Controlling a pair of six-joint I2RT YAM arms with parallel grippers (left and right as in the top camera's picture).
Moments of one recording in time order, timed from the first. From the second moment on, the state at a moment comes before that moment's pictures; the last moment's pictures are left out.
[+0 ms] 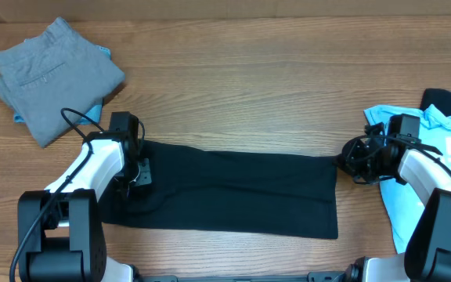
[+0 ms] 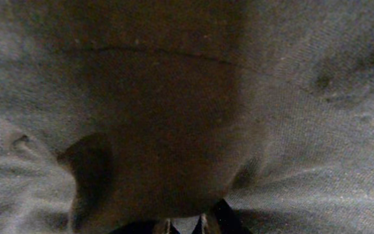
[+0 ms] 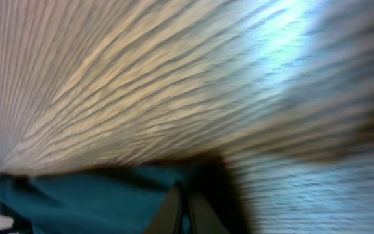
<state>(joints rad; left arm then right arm) 0.01 1.69 0.89 -0.82 -0.11 -0.21 -0.28 1.63 0.81 -0.56 -0.54 0.33</state>
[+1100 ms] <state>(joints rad) 0.00 1.73 1.43 -1.27 -0.12 -0.23 -0.35 1.56 0.86 -0.96 -0.52 0.23</state>
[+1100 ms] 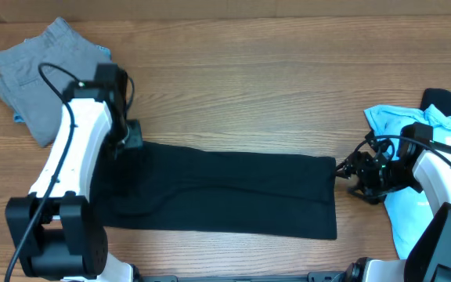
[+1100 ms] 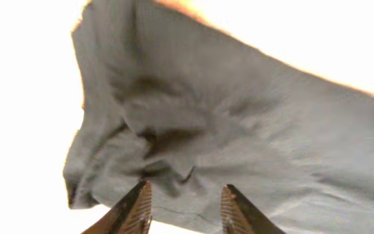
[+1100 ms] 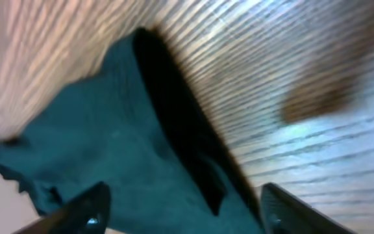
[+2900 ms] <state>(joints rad) 0.04 1.73 1.54 -1.30 -0.09 -0.20 -0.26 1.54 1.13 -1.11 -0.27 0.33</state>
